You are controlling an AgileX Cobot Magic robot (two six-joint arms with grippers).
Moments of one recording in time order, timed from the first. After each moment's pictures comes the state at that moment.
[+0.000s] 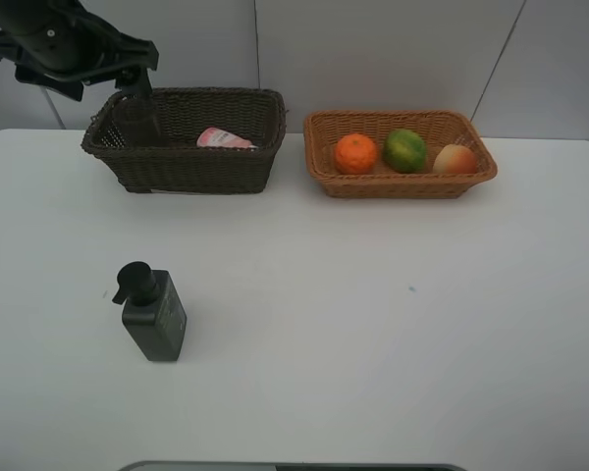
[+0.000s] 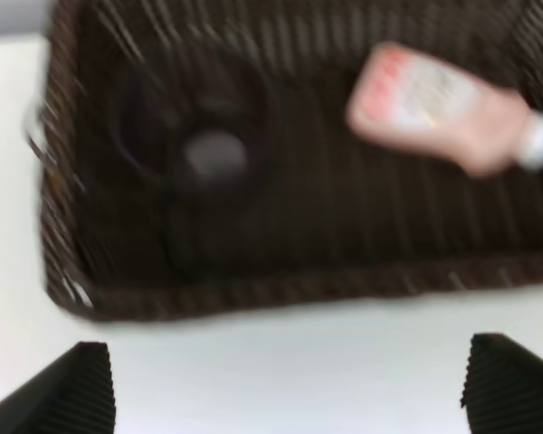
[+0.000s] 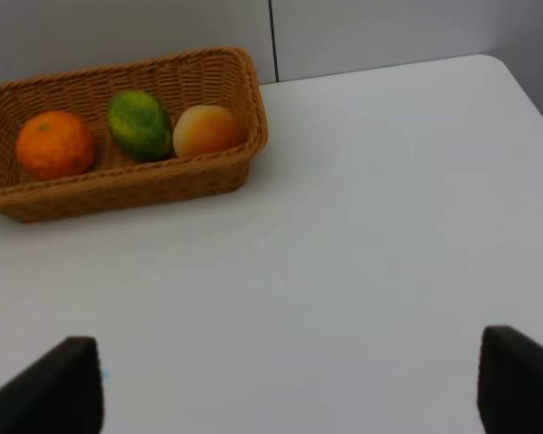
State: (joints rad) left arm -0.31 1.65 -1.23 0.18 0.60 -0.28; right arm -0.10 -0.01 -0.52 -0.03 1.06 0.05
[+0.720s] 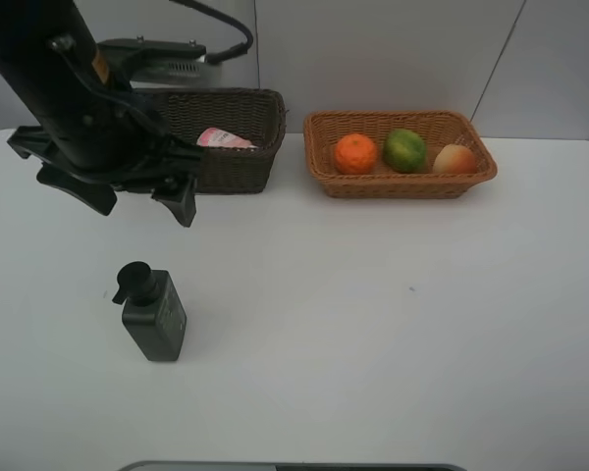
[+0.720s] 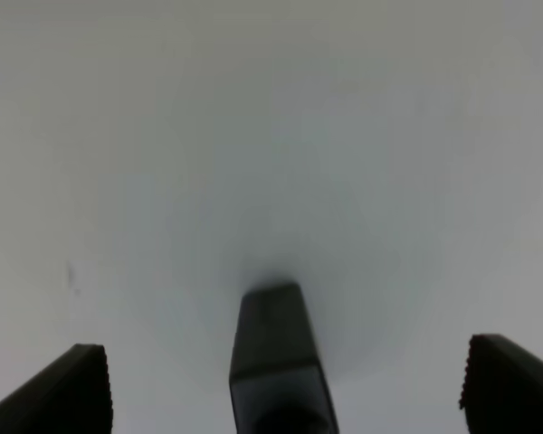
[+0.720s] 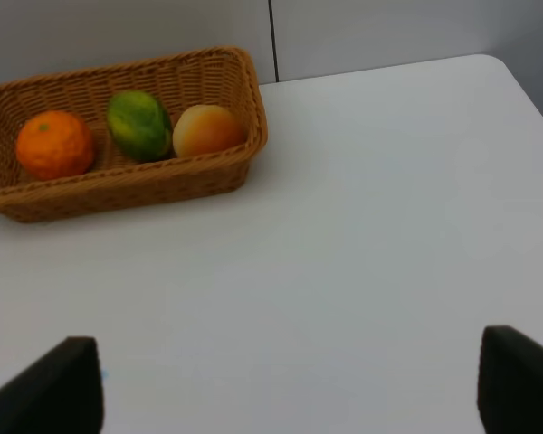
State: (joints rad) left arm -0.63 1.54 -1.09 0.09 0.93 -0.46; right arm -0.10 -0.01 -0.52 -0.03 1.06 0.05
